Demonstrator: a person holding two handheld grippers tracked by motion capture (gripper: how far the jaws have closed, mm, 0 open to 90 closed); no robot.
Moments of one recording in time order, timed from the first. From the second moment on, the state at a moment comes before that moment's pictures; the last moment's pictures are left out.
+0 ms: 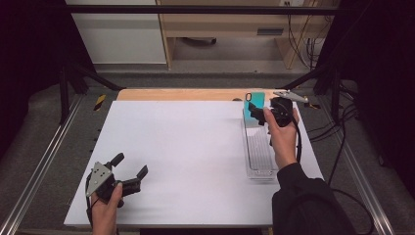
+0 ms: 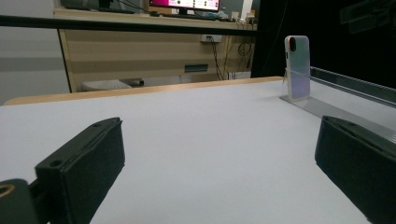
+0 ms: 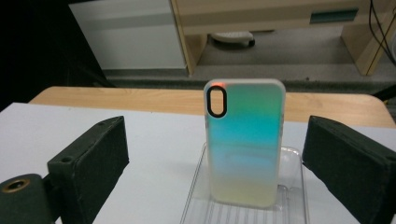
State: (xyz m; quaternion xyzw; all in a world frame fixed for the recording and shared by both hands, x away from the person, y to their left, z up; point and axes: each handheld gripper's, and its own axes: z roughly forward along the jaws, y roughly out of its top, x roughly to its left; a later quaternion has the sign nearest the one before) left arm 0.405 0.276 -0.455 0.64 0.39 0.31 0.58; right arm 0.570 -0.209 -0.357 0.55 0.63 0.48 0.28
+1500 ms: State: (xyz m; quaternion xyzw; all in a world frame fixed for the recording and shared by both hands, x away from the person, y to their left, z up) left arm 0.401 0.328 -0.446 0.62 0.41 0.34 0.58; right arm 0.485 -0.258 -0.359 0.44 0.61 0.55 0.35
